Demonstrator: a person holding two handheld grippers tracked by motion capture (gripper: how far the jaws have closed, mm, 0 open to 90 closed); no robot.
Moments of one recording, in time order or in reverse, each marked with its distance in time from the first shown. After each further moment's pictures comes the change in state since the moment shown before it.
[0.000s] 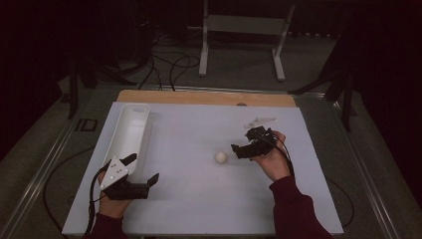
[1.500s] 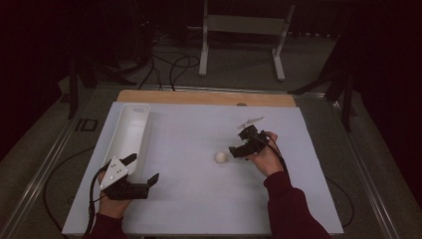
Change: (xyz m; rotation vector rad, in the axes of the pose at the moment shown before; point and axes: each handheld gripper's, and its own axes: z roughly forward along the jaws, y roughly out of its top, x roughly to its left) left arm 0.000 0.000 0.000 -0.001 -0.004 -0.001; right arm -0.006 -0.005 0.042 0.131 0.001 0.009
